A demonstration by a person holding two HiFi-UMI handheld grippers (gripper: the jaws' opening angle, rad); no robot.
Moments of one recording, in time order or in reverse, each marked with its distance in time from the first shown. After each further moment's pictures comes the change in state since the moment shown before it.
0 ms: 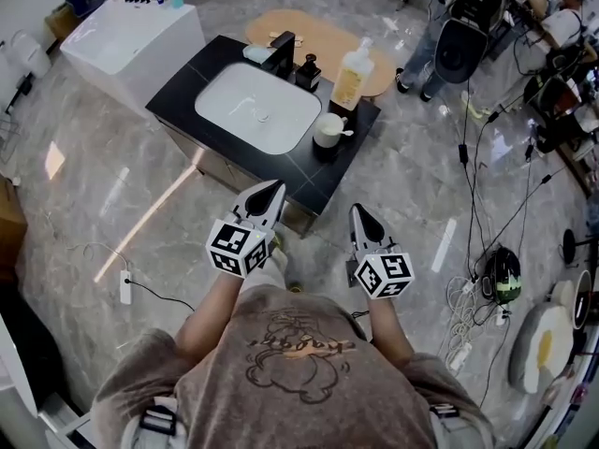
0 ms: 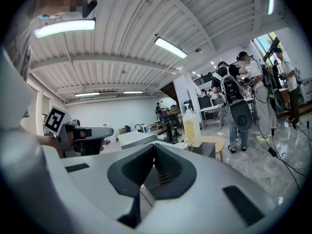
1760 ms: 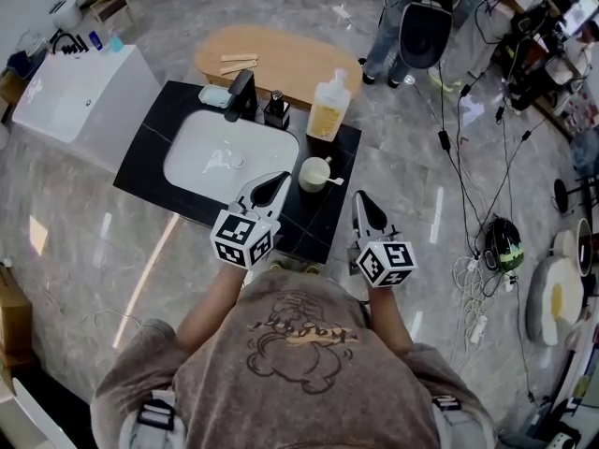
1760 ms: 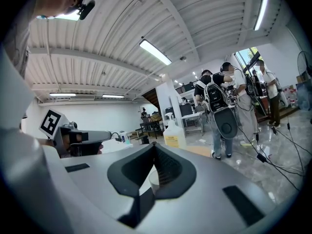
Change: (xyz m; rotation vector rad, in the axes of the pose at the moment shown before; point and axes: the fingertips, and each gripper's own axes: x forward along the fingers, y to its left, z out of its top) left arm 0.178 0.086 0.052 0.022 0.050 -0.252; right arm 0.140 -0.081 0.066 0.036 -0.087 -0.245
